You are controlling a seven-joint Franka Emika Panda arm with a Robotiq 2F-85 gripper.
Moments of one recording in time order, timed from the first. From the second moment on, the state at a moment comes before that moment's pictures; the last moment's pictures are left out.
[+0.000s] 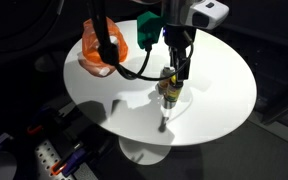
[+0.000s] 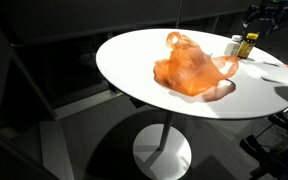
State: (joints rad) arm -0.14 0.19 -0.22 -2.20 -0.09 2.48 0.55
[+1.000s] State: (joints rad) arm -0.10 0.23 -0.25 -2.20 -0.10 2.59 0.59
